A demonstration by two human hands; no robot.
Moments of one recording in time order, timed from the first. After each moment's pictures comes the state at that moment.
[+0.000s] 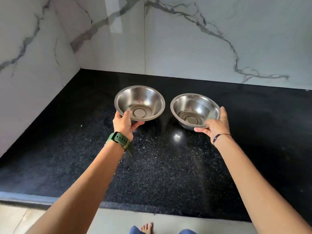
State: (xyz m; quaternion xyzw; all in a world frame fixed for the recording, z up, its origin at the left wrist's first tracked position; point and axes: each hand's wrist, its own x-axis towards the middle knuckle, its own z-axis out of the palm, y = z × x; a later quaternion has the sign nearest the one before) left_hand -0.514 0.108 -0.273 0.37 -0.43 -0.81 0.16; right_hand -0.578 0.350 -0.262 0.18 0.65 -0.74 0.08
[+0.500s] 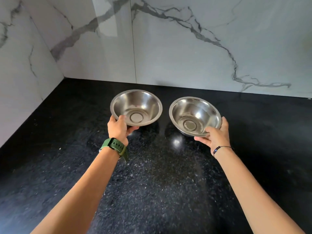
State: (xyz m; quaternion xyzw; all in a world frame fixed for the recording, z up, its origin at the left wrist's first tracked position) left_hand -0.589 0.106 -0.276 0.38 -0.49 -0.77 0.17; right_hand -0.641 0.365 -0.281 0.20 0.64 -0.74 0.08
